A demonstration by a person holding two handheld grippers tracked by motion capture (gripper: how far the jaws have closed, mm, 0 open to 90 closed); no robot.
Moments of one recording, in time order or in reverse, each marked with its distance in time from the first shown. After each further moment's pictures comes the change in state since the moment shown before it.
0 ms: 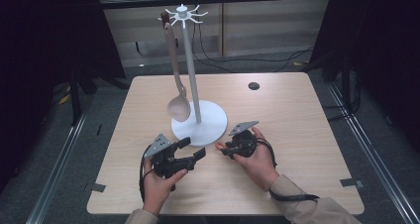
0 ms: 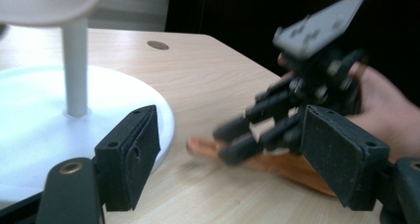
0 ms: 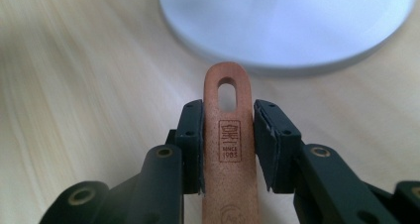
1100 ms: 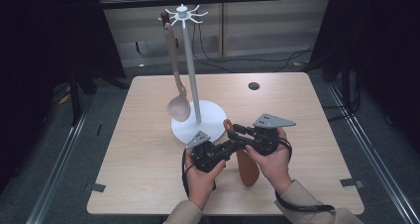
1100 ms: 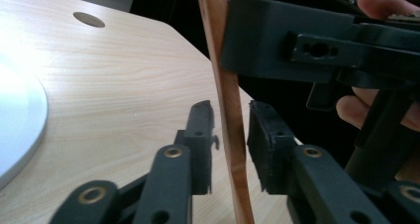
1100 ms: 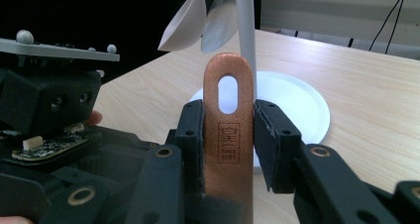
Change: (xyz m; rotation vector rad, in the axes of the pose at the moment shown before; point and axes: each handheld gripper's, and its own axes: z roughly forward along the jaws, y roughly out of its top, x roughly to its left) left arm -0.053 -0.003 0.085 -0.011 -0.099 -0.188; right arm 0.018 0.013 -0.083 -0.437 -0.044 0.107
